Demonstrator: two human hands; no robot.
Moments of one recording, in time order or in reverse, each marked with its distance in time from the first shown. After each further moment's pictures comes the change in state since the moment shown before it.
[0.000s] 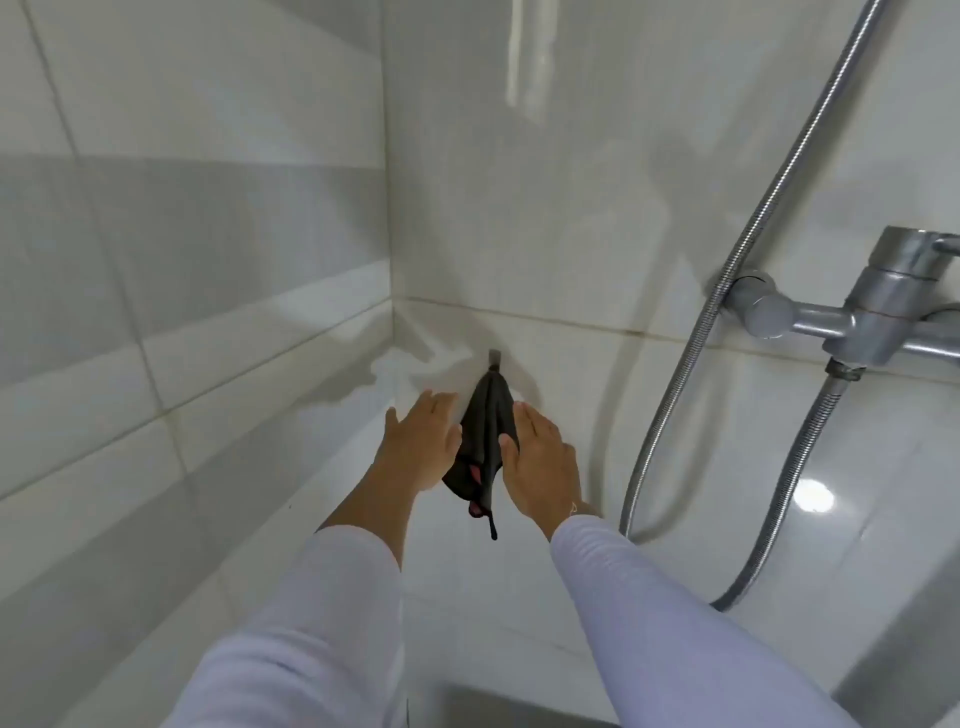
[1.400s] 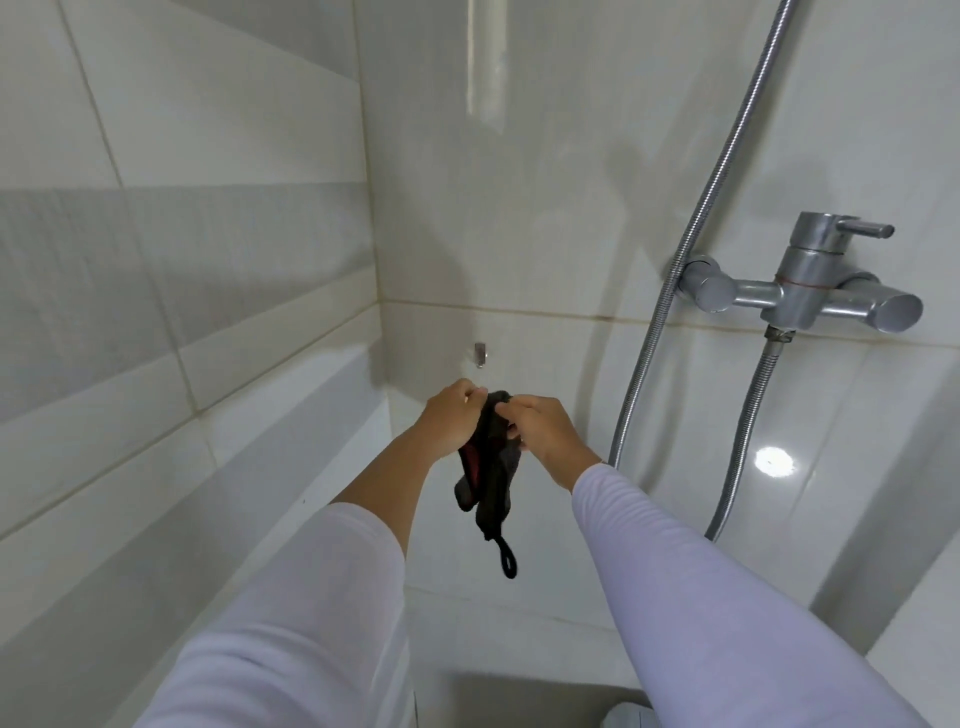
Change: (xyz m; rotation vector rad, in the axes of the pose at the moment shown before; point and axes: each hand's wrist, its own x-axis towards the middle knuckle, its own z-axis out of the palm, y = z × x) left_hand -0.009 0.041 -0.038 -0.600 -0.126 -0.068; right_hand -0.012 -0.025 -0.053 0.869 -0.115 0.333
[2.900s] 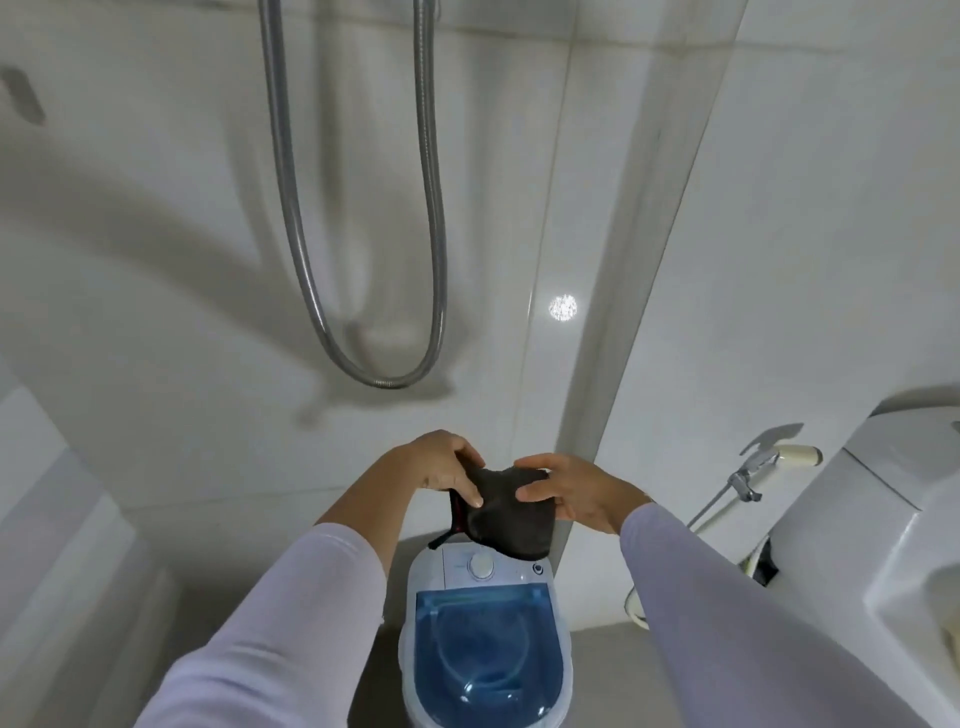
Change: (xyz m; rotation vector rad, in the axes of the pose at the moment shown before) left_hand -0.067 -0.003 0.388 0.155 -0.836 -0.071; right_hand -0.143 0.359 -0.258 0.060 -0.031 0.527
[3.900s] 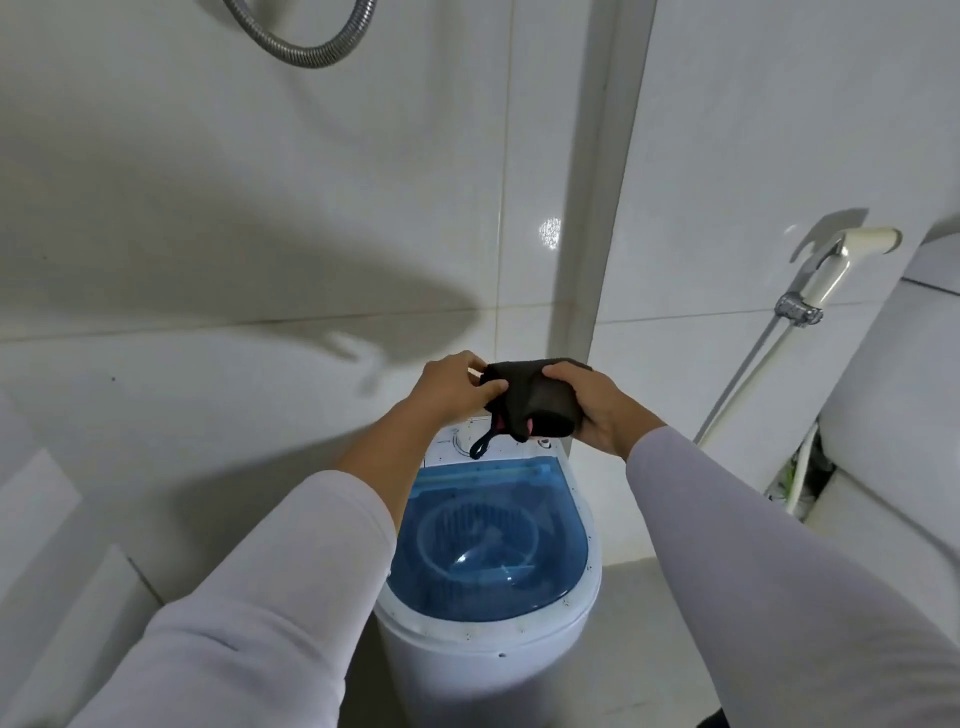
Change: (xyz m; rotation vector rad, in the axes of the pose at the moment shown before) left_hand 0.139 -0.135 0.193 0.108 0.494 0.309; right_hand 0.089 0.219 0.031 0.506 0.241 -0.231
